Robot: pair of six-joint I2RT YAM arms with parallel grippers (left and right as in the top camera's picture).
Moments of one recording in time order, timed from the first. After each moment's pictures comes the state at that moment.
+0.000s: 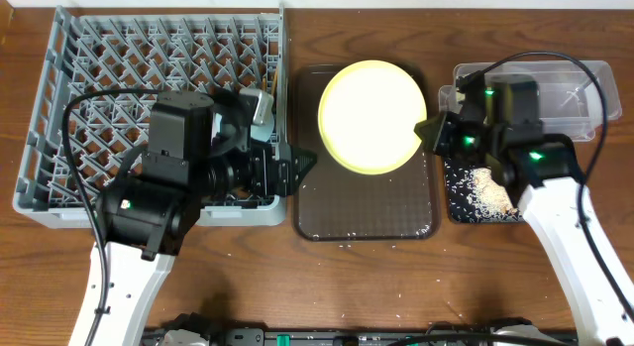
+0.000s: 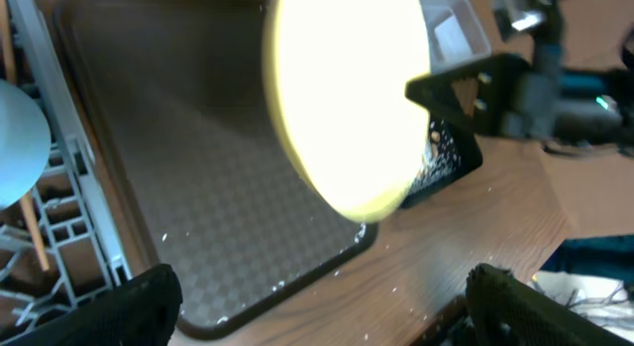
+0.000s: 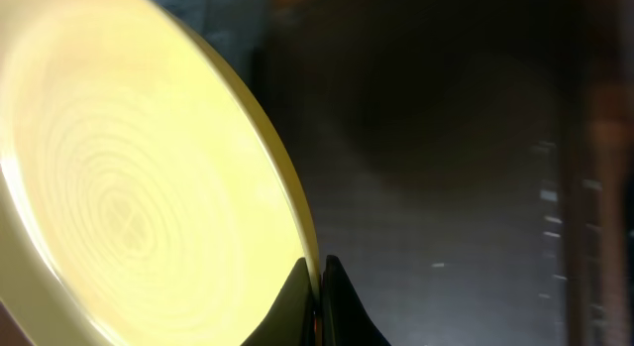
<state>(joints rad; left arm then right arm) -0.26 1.13 1.25 -0.89 0.55 -0.26 0.15 1.36 1.08 -0.55 -0.50 0.49</state>
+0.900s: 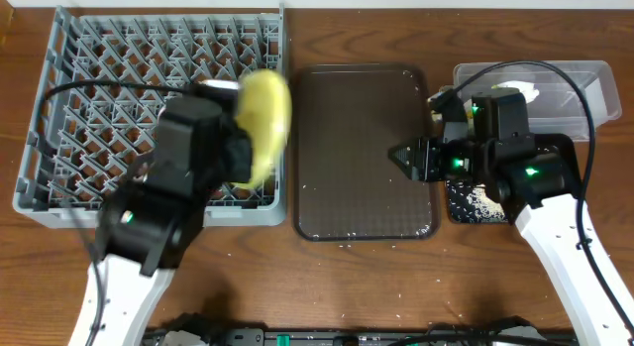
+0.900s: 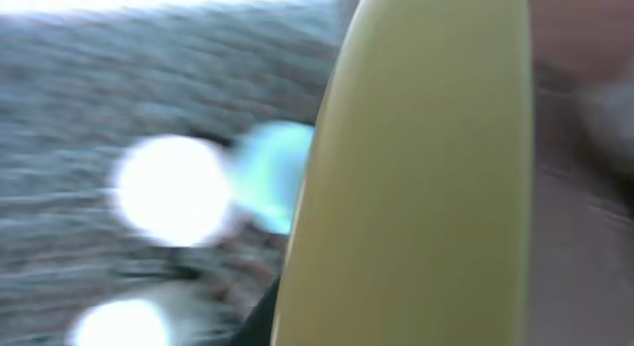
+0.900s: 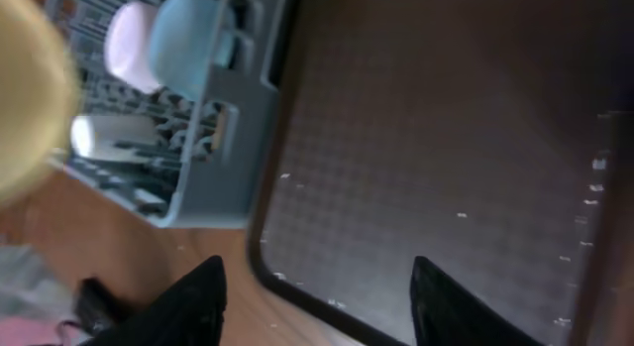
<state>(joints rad) -0.32 1.08 1.25 -0.89 -0.19 -0.14 0.24 1.29 1.08 -0.70 -0.50 0.31</state>
